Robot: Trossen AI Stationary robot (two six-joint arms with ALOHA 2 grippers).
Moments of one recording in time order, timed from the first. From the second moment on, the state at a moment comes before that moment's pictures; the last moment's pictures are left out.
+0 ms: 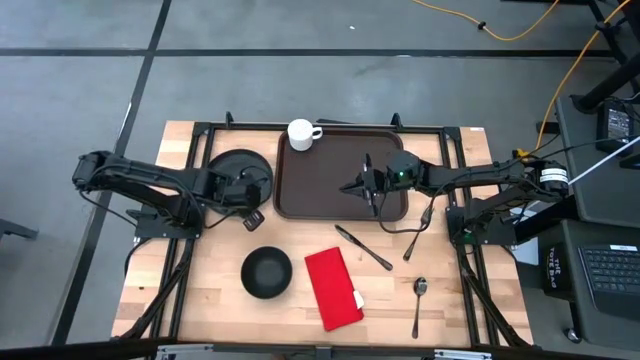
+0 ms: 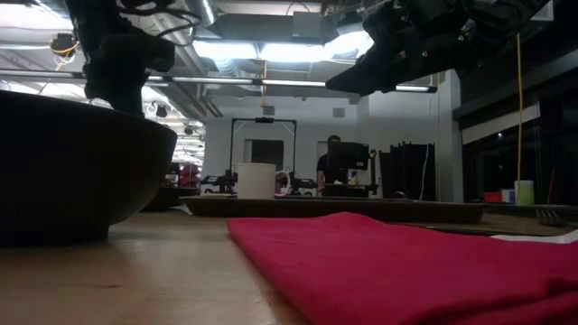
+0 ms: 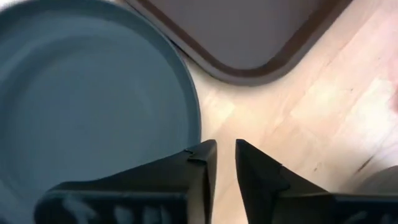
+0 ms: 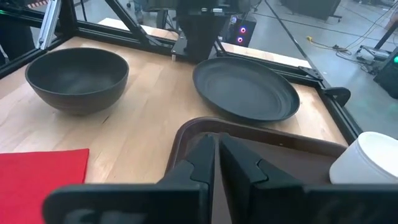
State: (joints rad) left arm -0.06 1.12 0.80 -0.91 -0.25 -0.76; right arm -0.21 1.35 0.66 0.39 -0.26 -0.27
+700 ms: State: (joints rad) left arm -0.06 1.43 0.80 -0.94 -0.27 -0.62; right arm -0.21 1.35 0.66 0.39 -0.26 -0.27
